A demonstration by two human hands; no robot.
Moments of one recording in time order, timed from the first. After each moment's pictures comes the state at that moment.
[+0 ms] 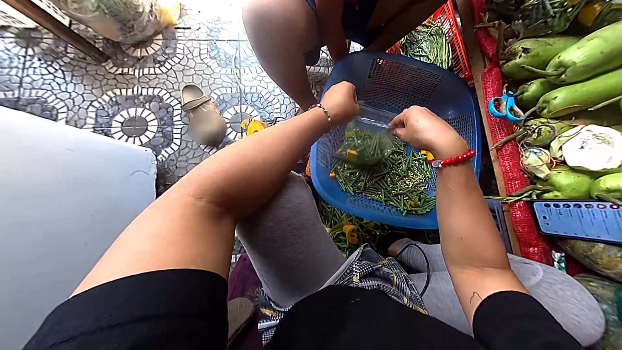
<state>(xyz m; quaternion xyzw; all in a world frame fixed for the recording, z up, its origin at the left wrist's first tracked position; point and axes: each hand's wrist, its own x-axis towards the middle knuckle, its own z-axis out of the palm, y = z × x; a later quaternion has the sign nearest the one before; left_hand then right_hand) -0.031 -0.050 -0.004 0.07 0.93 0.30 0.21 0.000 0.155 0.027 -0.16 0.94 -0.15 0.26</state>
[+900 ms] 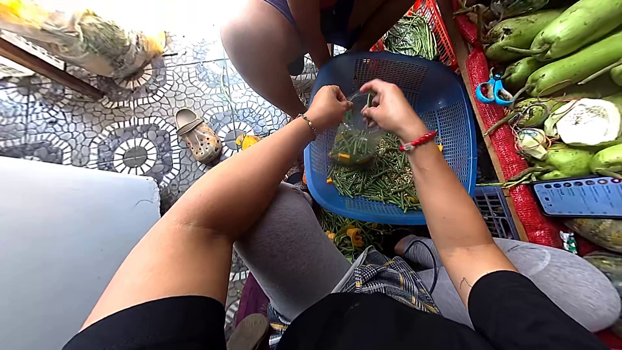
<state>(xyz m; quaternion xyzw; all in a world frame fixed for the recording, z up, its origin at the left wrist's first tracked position) -0.034 -0.042 -0.007 -0.01 0.86 0.45 0.22 -0.024 0.132 0.000 -0.07 0.88 -0.44 0.17</state>
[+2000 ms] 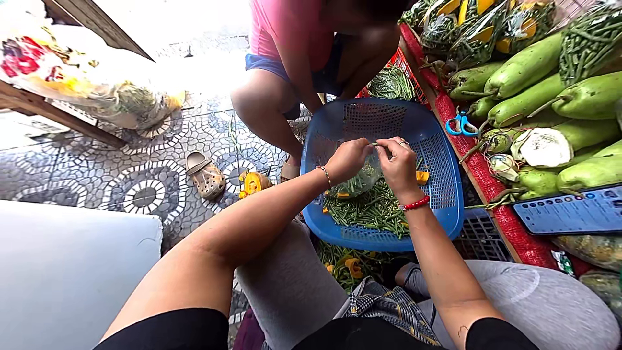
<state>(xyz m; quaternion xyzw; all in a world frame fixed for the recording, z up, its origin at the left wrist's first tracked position) 0.000 0.010 0.006 0.25 0.88 0.38 0.13 0.050 0.167 -0.024 -0.11 0.89 -0.36 -0.25</state>
